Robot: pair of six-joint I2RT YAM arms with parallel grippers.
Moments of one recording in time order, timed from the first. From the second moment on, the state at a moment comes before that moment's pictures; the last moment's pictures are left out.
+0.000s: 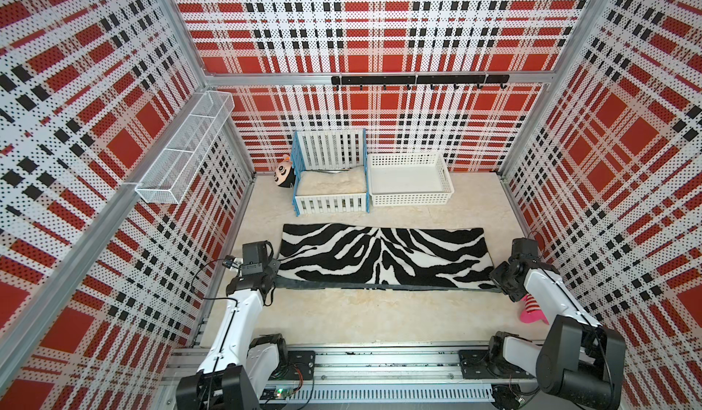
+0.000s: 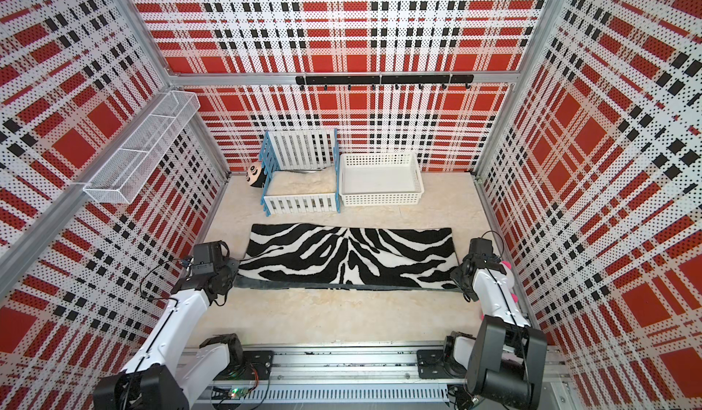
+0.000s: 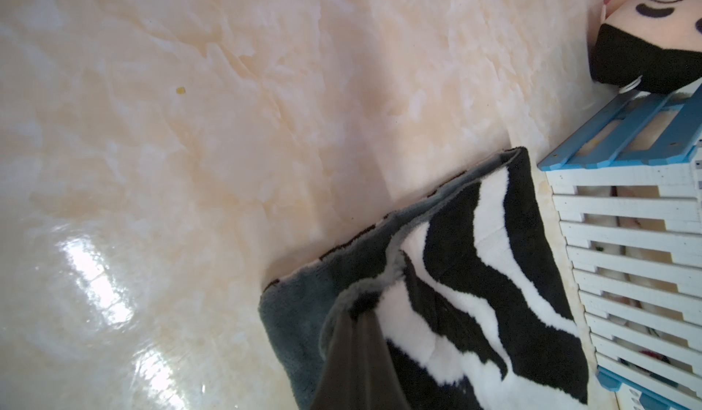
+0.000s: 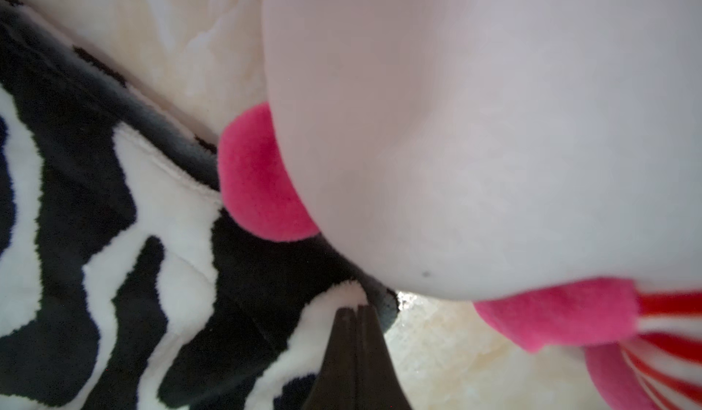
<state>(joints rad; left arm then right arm) 0.19 0.96 0.52 -0.48 -0.15 -1.01 -0.30 1.18 0.59 -0.65 0.06 0.65</state>
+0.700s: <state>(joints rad) 0.11 1.06 0.71 -0.46 -0.22 -0.91 -0.09 1.07 0.74 -0.61 0.05 0.53</state>
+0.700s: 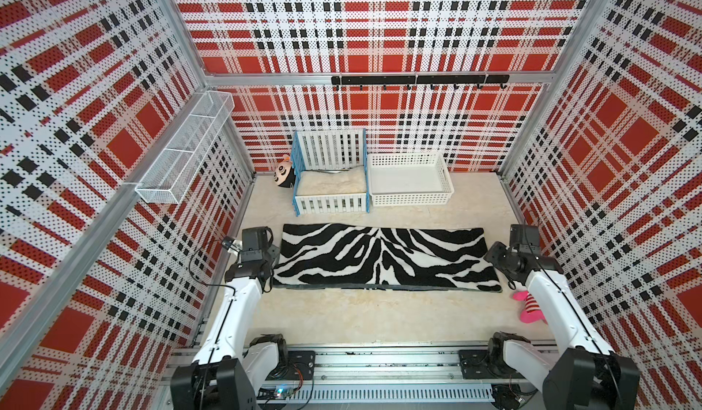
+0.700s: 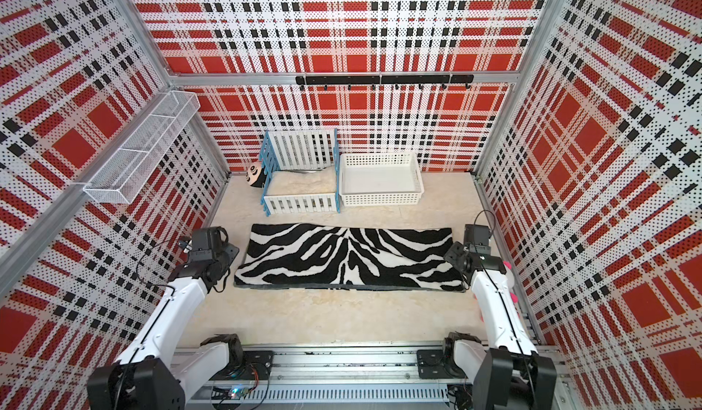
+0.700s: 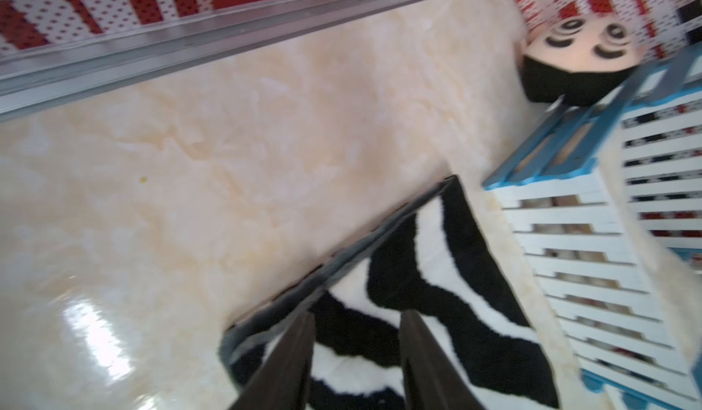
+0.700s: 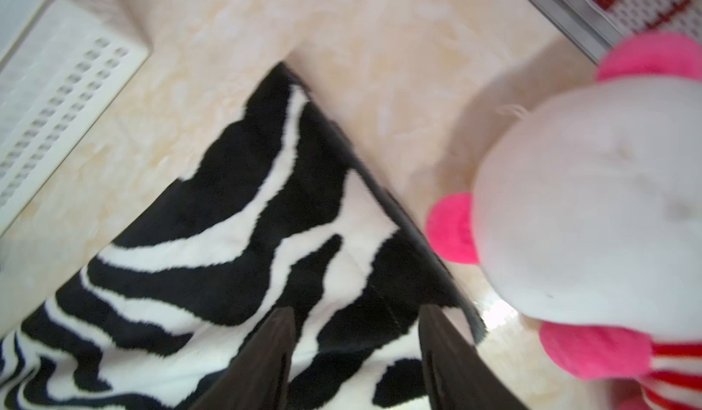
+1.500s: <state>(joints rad) -0.18 1.64 0.74 -0.07 -0.13 -0.79 0.37 1.44 0.72 -0.36 0.07 0.68</state>
